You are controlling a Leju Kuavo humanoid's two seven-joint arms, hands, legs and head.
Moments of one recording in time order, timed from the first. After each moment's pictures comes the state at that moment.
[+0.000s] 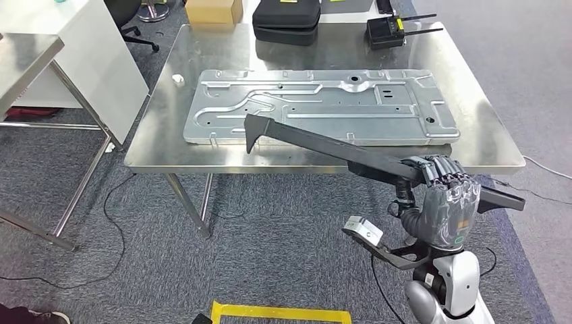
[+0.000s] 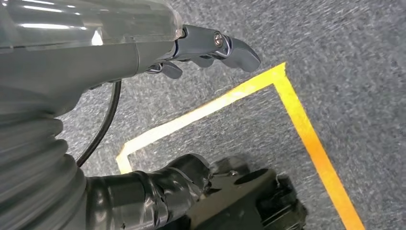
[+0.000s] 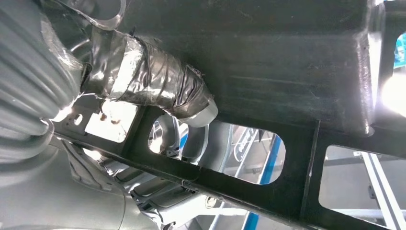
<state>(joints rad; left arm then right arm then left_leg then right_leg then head) -0.11 -0.21 0.84 -0.19 -1.31 0.13 -0.41 -0.16 -0.20 0.36 -1.69 1.25 -0.68 -0.11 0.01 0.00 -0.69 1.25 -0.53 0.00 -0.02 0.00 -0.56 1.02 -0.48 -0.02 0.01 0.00</state>
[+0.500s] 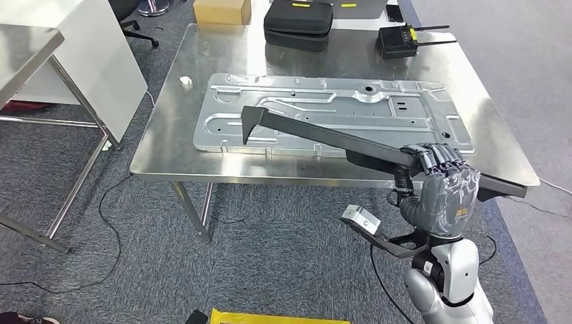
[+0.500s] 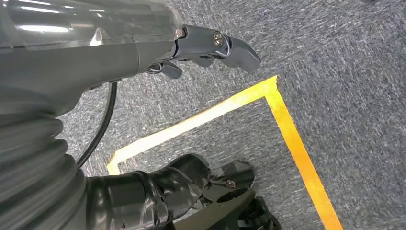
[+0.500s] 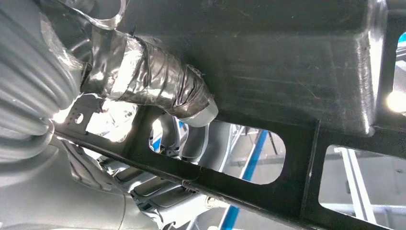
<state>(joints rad) -0.12 -0.21 0.83 -0.19 -1.32 0.13 -0.41 -0.22 -0.20 0.36 -1.67 1.24 -0.65 -0.11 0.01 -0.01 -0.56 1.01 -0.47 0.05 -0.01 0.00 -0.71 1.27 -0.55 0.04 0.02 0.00</state>
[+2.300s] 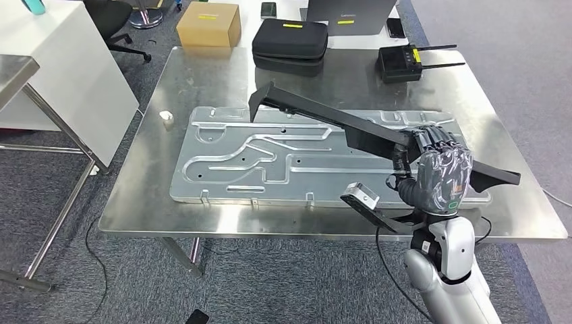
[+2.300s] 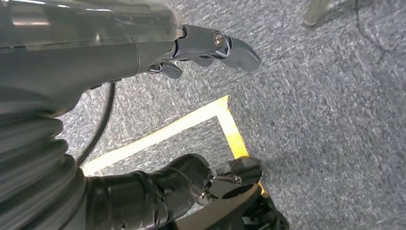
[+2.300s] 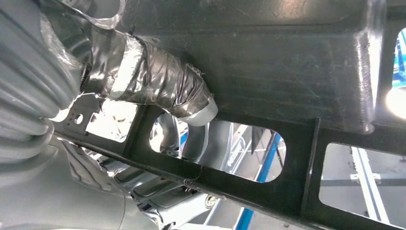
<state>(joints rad) -0.13 -0.22 0.83 -0.19 -1.32 0.12 -0.40 -0.31 -0.21 0.36 -1.57 1.22 -0.61 -0.09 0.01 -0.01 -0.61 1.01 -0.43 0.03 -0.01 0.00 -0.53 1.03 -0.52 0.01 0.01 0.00</state>
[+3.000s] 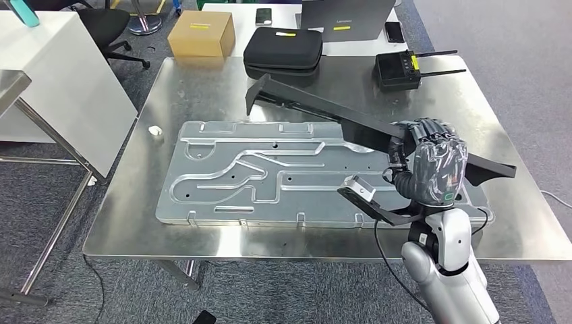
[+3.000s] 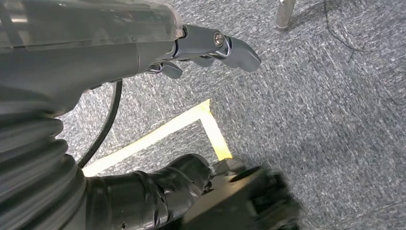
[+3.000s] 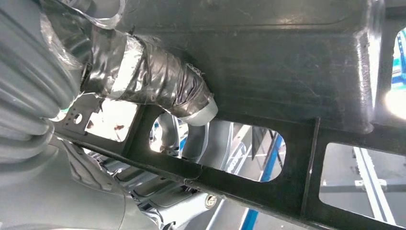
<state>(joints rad) -0.13 -0.22 0.81 -0.20 -1.33 0.13 -0.39 -0.36 -0.20 0.38 -1.54 1.22 -0.59 -0.09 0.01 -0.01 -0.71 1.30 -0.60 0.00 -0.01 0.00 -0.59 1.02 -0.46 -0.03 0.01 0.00</state>
